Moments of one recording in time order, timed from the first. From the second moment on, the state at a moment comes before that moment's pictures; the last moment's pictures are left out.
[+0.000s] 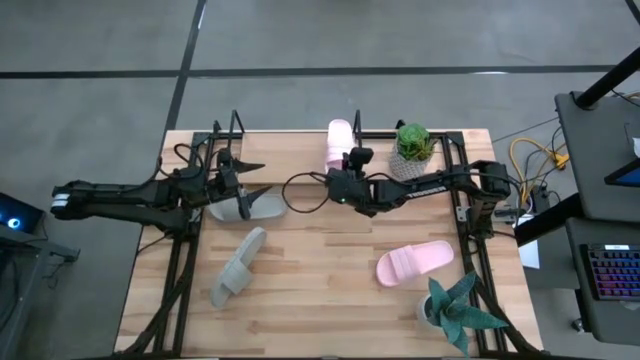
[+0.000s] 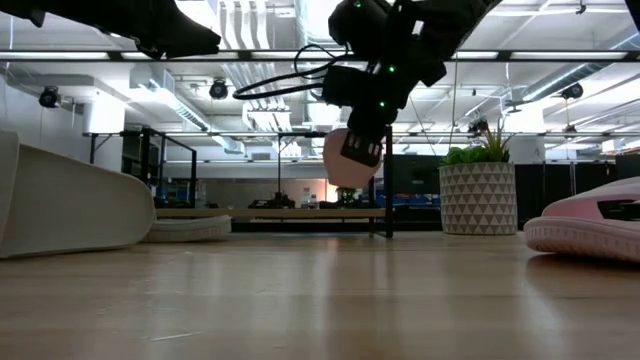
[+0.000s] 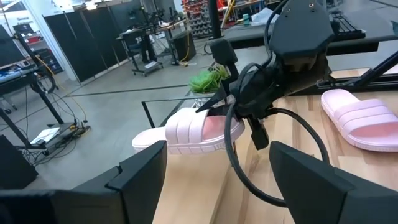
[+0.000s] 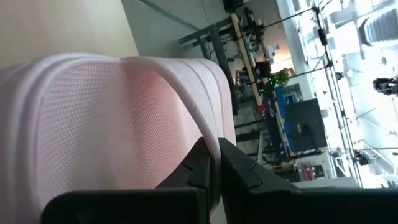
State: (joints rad) left arm 0.03 0.65 0.55 0.01 -0.37 0.19; right arm -0.06 1.83 1.15 0.02 1.15 -0.53
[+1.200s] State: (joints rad) left arm 0.03 0.67 0.55 0.01 -0.37 0.19; right arm -0.09 1.95 1.11 0.24 1.17 -0.74
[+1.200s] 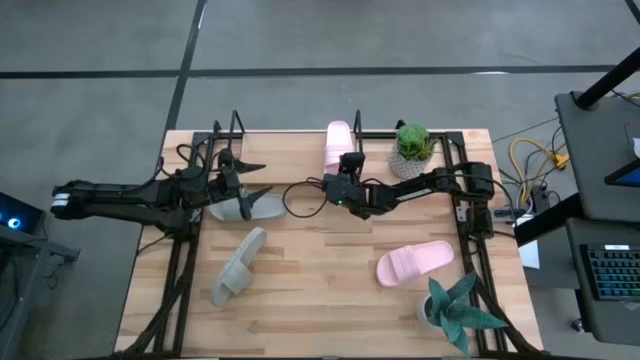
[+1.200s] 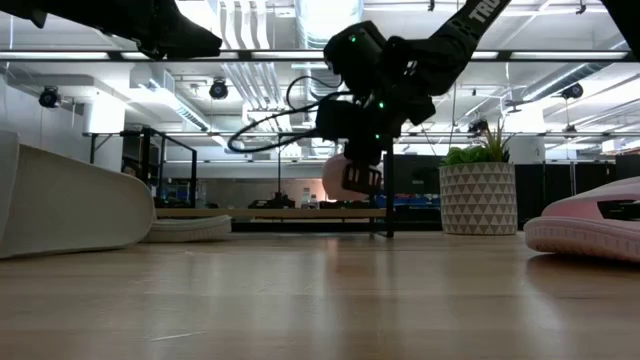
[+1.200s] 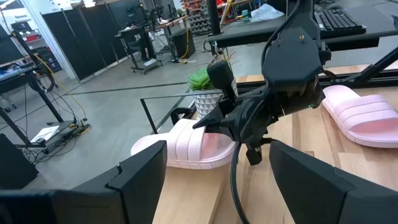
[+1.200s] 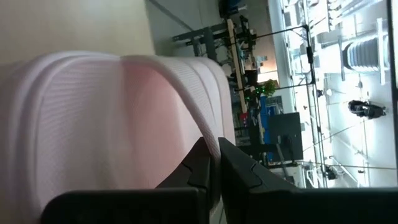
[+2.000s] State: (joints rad) left arm 0.03 0.67 0.55 0.00 -0.37 0.19; right arm -0.09 1.97 1.08 0.22 1.12 -0.69
